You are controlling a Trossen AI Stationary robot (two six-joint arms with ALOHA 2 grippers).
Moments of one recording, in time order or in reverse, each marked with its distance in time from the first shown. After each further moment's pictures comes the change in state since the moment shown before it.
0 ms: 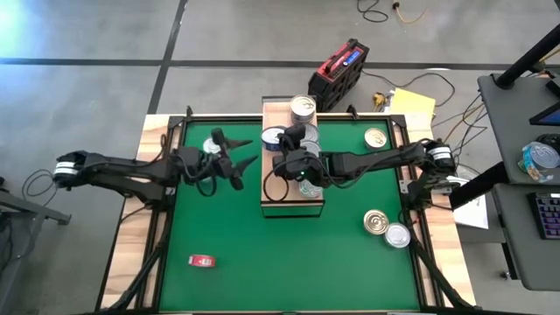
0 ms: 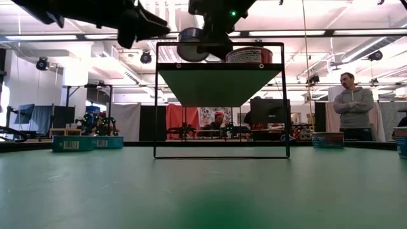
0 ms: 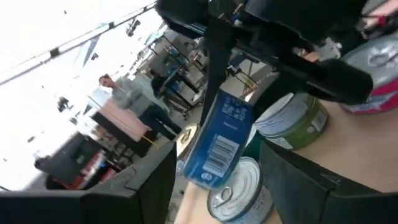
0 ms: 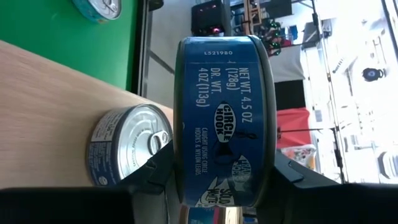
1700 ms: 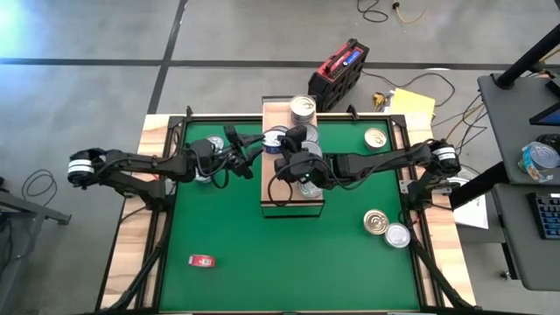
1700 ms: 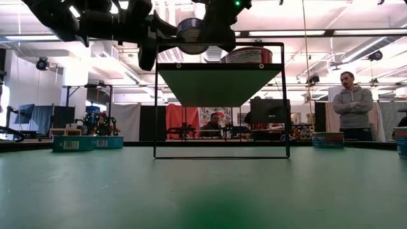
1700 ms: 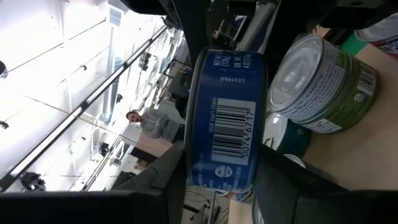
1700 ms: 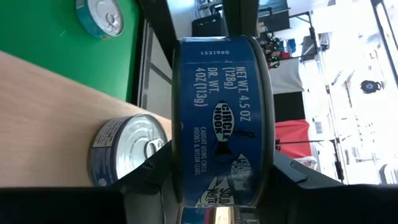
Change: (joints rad) left arm 0.146 0.206 -0.001 0.285 0.158 0.335; right arm 0.033 -0.037 0.002 -0.022 -0.024 -0.013
